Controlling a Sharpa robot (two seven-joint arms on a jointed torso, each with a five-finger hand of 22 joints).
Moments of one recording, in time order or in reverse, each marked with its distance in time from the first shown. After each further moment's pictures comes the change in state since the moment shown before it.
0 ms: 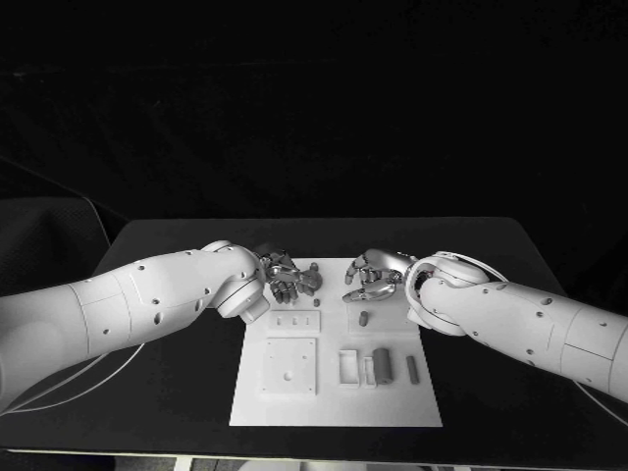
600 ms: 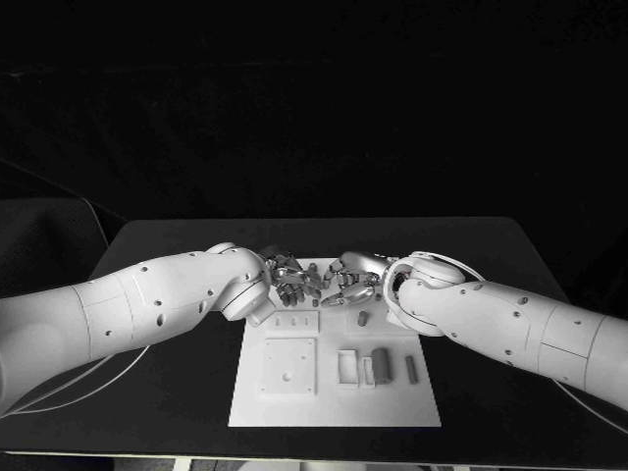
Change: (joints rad) left arm 0.000 0.009 0.000 0.025 0.030 -0.009 0.002; left_hand 0.000 0.000 0.000 0.000 0.004 -0.006 0.001 0.001 0.001 -0.005 0.002 0.000 -0.001 0.000 0.000 0.000 -0.002 0.000 0.000 0.000 0.000 0.000; right arm 0.004 0.058 0.000 0.020 -0.013 0.024 -0.002; right_hand 0.000 0.000 0.003 0.003 0.000 0.000 0.000 0.000 0.000 0.000 0.000 0.000 0.000 0.000 0.000 0.000 0.001 0.000 0.003 -0.004 0.000 0.001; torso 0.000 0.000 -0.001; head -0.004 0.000
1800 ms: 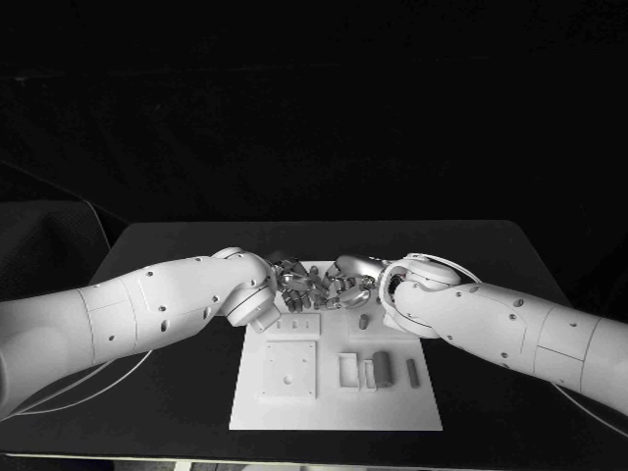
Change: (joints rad) left arm -0.001 0.001 -0.001 0.028 -0.017 0.003 -0.013; left_hand -0.004 0.004 -0.006 -0.005 0.000 -0.026 0.010 -0.006 -0.023 -0.020 0.013 -0.004 -0.001 -0.010 0.003 -0.004 -0.007 0.012 -0.007 0.000 -0.004 -0.002; right arm 0.005 0.021 0.001 -0.001 -0.011 0.025 -0.004; right_hand 0.086 0.053 0.064 0.014 0.000 0.145 -0.016 0.080 0.035 0.070 -0.023 0.034 0.034 0.065 -0.021 0.038 0.027 0.000 0.040 -0.004 0.031 0.022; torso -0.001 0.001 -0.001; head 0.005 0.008
